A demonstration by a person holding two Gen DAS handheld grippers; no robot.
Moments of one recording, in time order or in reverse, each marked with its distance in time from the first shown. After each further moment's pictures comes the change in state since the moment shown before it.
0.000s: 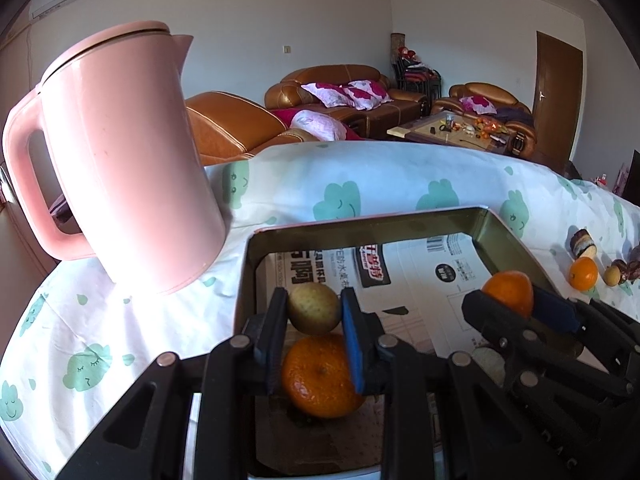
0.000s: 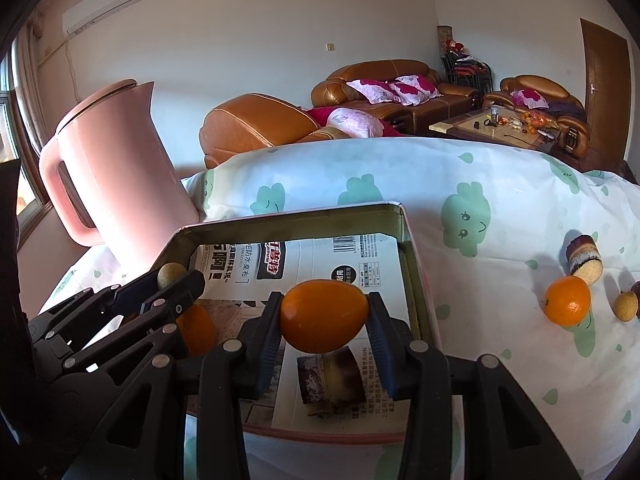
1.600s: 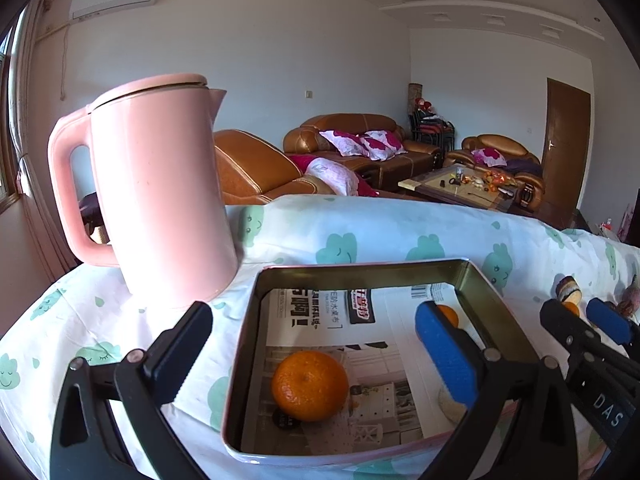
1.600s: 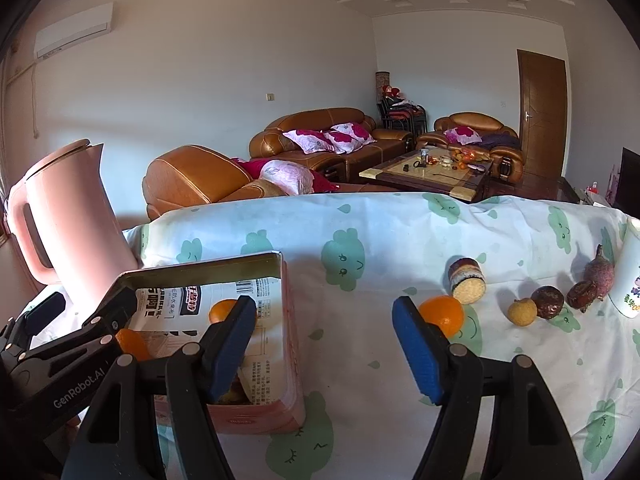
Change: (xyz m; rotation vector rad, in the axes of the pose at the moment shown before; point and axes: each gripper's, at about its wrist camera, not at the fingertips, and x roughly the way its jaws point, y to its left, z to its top) left arm -0.034 -0.009 -0.007 -0.081 -0.193 0.033; right arm -0.056 -0.044 -0.009 0.060 -0.187 -0.247
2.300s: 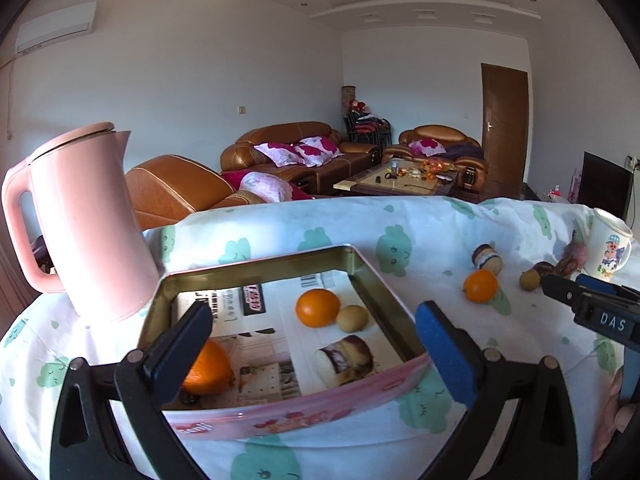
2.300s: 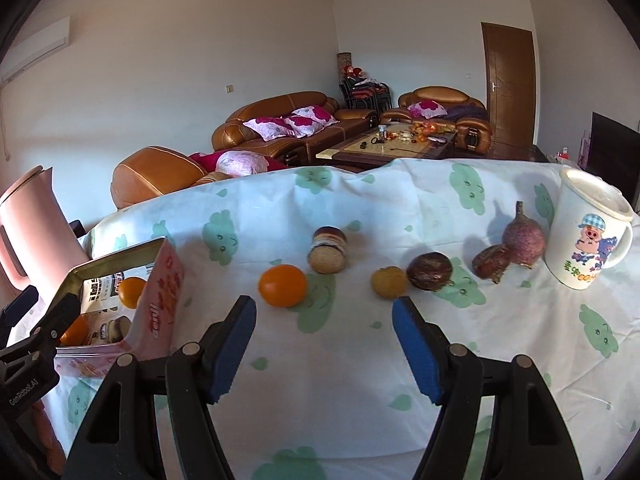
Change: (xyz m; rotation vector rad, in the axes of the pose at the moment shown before) left arm -0.038 -0.069 -0.013 0.145 -0.035 -0.206; right arm -0.028 -0.131 -0.012 0.117 0.065 -0.084
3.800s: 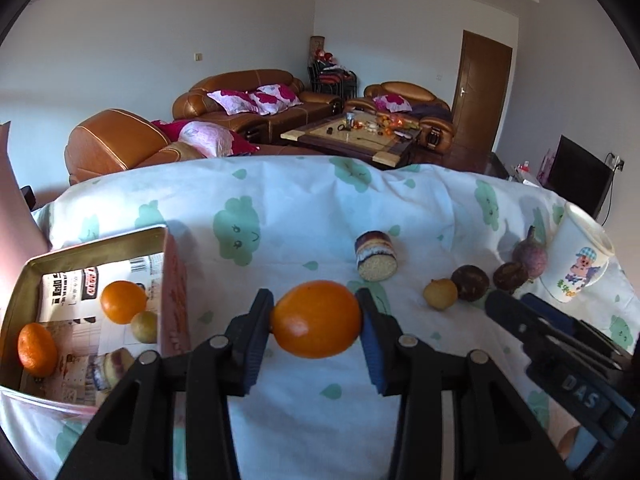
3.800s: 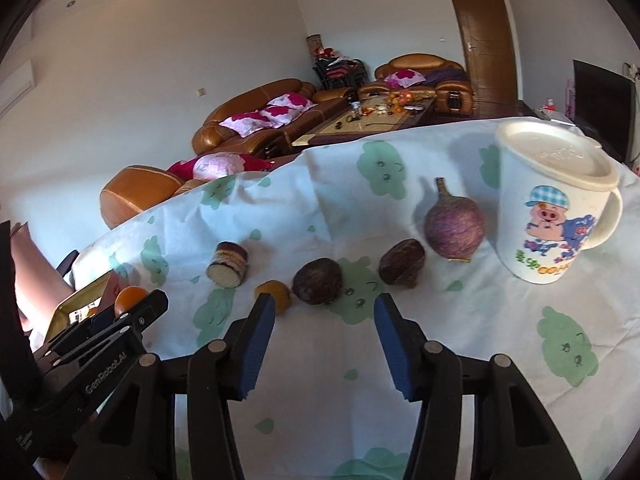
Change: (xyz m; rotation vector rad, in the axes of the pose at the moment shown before) left arm 0.039 -0.118 0.030 -0.047 0.192 -0.143; right arm 0.016 -0.073 0.019 0.100 0.069 0.078
